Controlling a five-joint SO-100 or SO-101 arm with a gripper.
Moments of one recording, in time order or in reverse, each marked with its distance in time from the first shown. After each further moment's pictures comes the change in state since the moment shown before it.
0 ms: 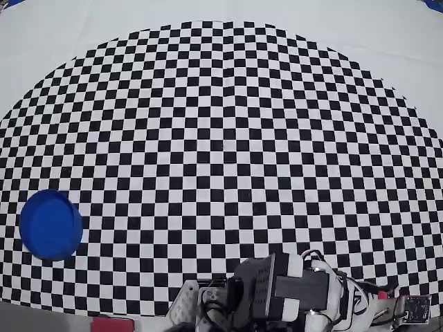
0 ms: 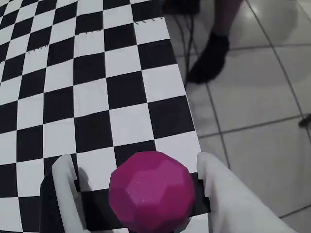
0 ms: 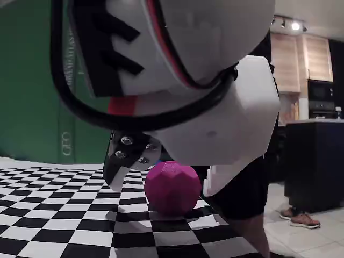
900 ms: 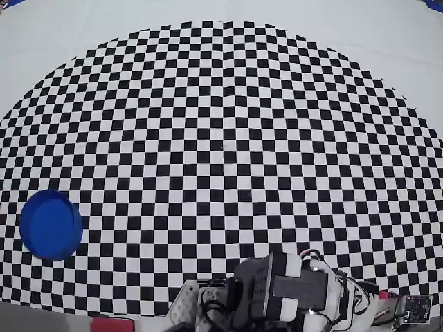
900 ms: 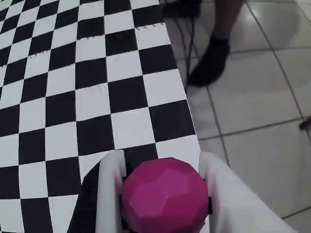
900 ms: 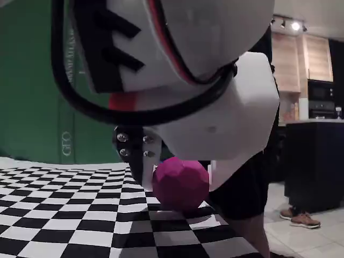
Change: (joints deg) arm 0.0 0.5 0.0 0.0 0.0
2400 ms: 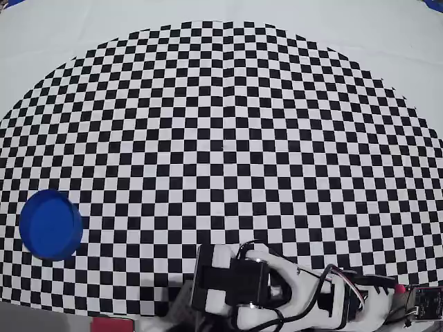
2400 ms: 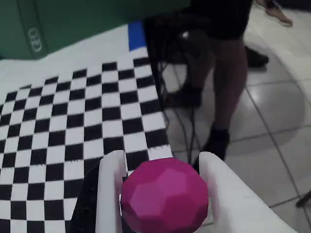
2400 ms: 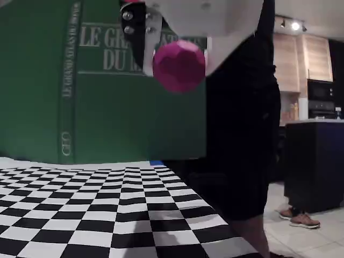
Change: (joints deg) arm 0.1 23.3 4.5 0.0 0.0
